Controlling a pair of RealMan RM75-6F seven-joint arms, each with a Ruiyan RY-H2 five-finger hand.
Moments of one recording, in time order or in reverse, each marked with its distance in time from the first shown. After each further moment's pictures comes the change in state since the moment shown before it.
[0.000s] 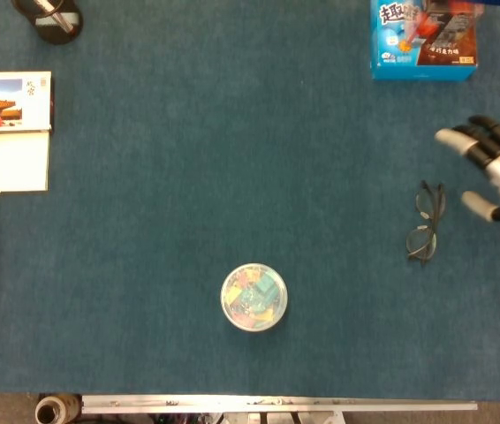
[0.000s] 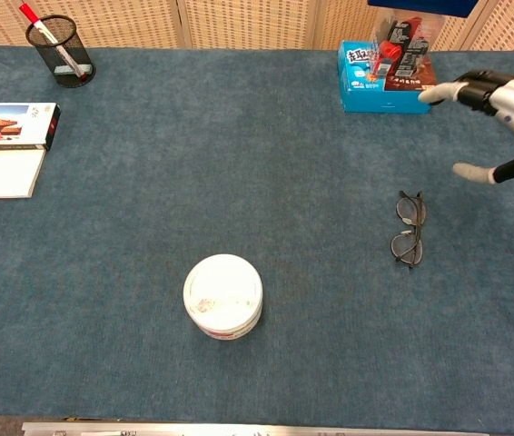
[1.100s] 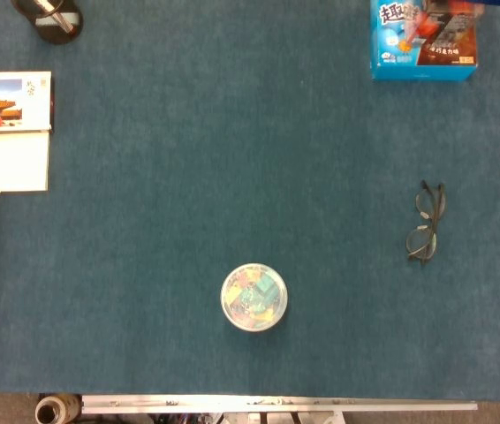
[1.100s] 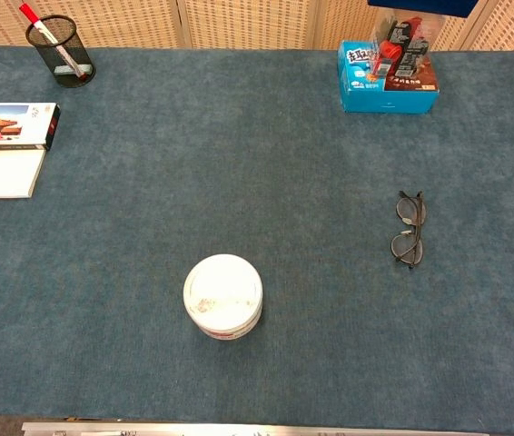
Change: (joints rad) left arm -0.021 0.009 -0.057 0.006 0.060 0.112 -0.066; right arm -0.319 0.053 0.088 -0.044 0.242 0.246 0.076
